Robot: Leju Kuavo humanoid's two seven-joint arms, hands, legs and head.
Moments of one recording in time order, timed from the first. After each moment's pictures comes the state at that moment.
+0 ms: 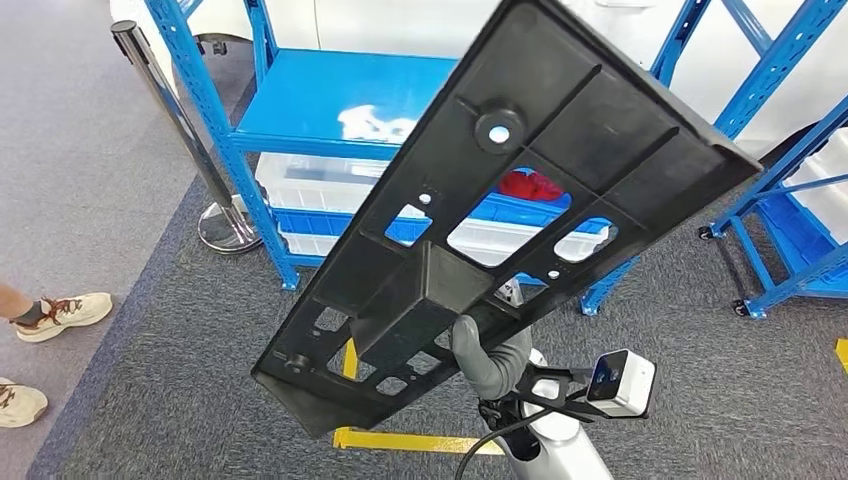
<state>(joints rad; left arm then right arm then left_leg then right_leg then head) -0.07 0.11 -1.06 -0.12 1.57 0.20 -0.41 -0.24 0.08 0.49 -1.67 -0.18 0.31 -0.69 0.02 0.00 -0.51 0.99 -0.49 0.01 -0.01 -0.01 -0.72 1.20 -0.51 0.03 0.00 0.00</state>
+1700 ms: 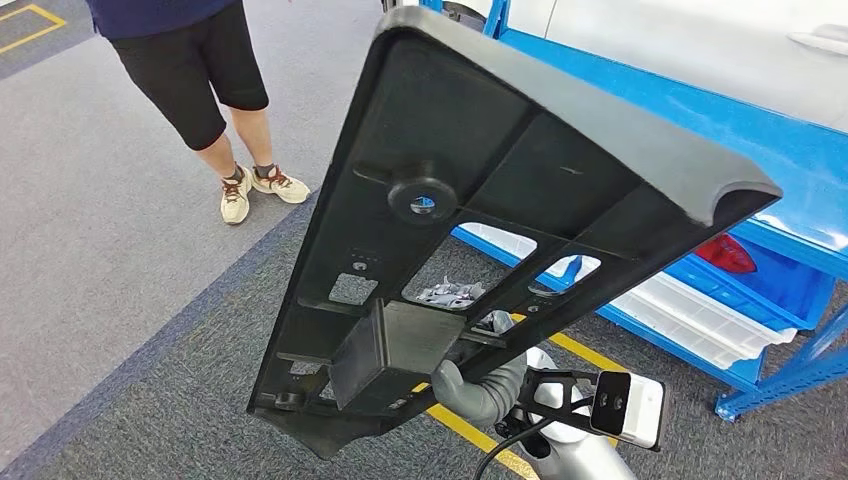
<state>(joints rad) -0.08 0.08 -1.17 -0.12 1.51 0.15 -0.32 -0.30 -0.01 0.58 -1.79 -0.14 0.35 -0.64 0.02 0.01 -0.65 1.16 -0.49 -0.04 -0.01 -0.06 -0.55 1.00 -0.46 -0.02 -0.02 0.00</state>
